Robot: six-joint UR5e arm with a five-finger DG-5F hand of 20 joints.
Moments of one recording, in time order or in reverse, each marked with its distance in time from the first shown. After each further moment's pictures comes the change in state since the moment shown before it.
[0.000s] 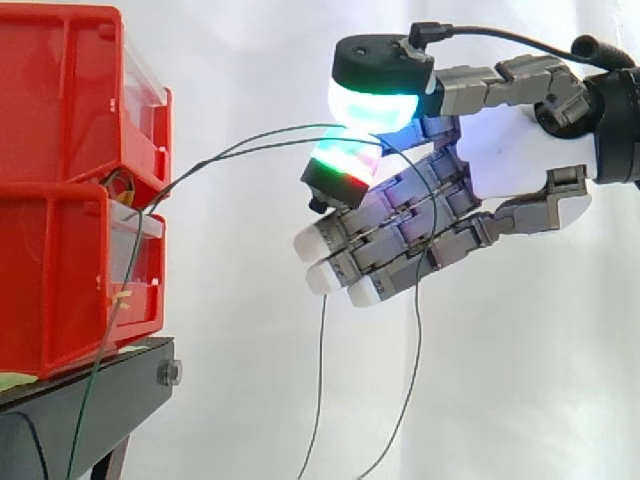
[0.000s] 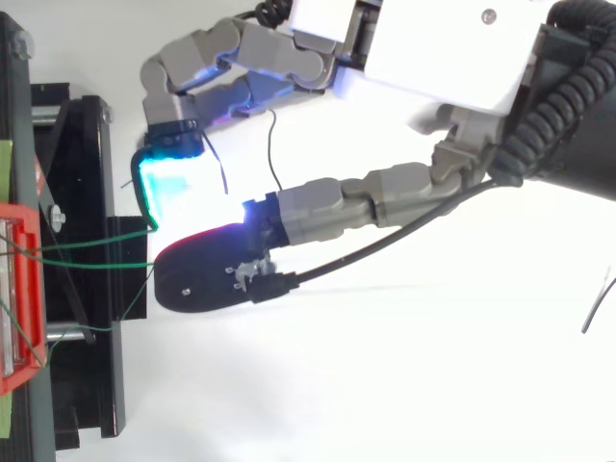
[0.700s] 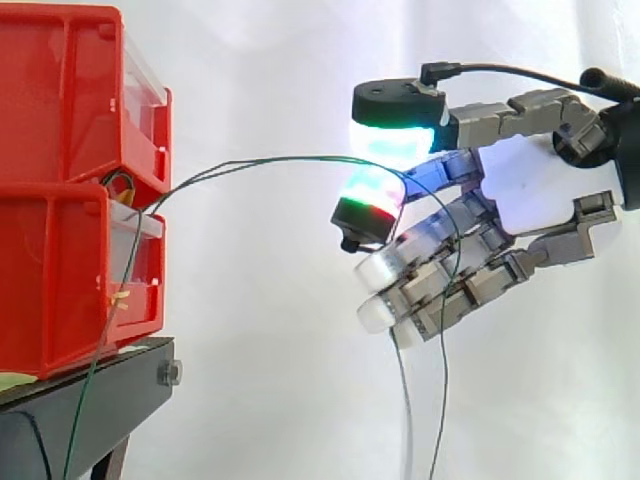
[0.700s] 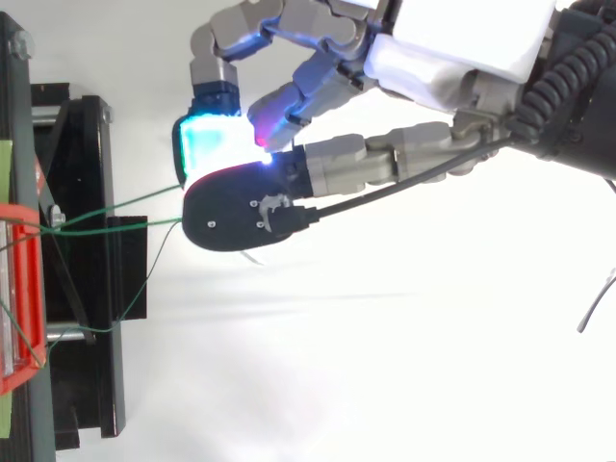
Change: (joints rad) arm 0.000 0.001 0.000 -0.125 0.061 0.208
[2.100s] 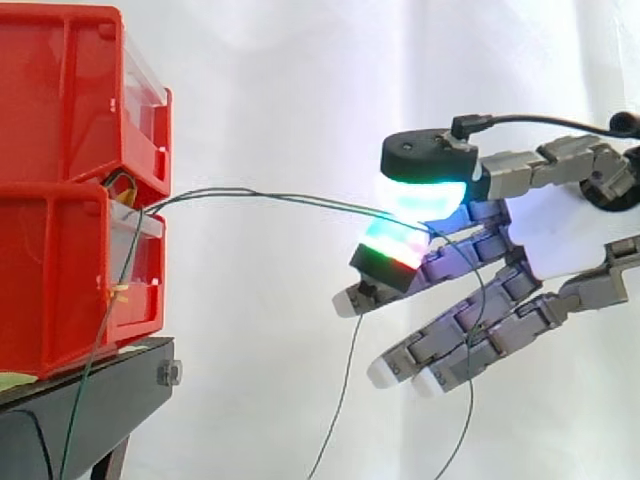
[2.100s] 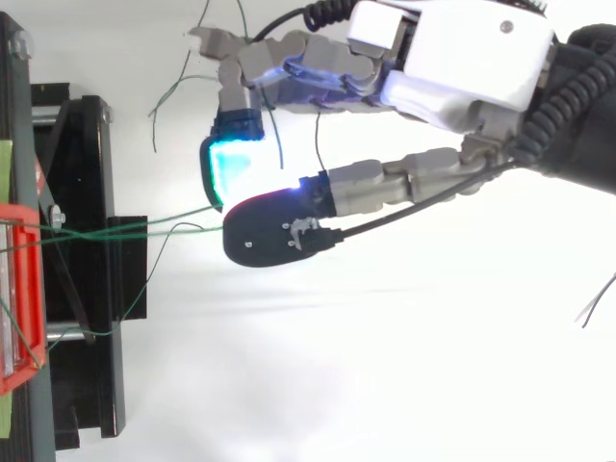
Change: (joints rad) arm 0.009 0.017 -0.080 0.009 -0.003 -0.009
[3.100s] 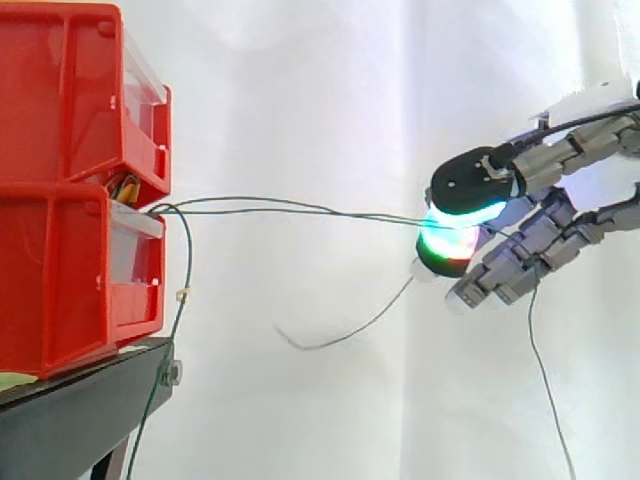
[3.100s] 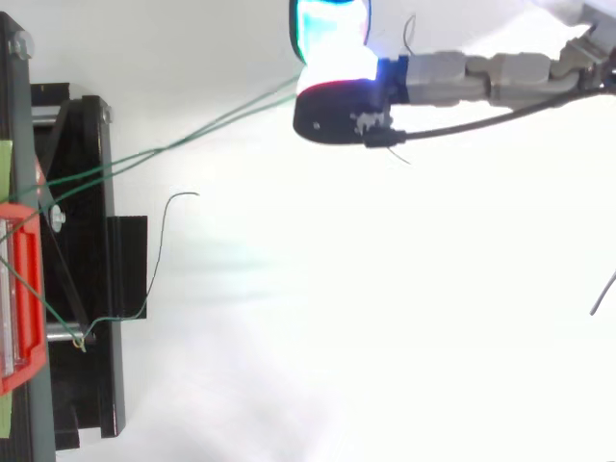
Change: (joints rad) arm 0.009 0.076 -0.001 -0.080 0.262 -0.461
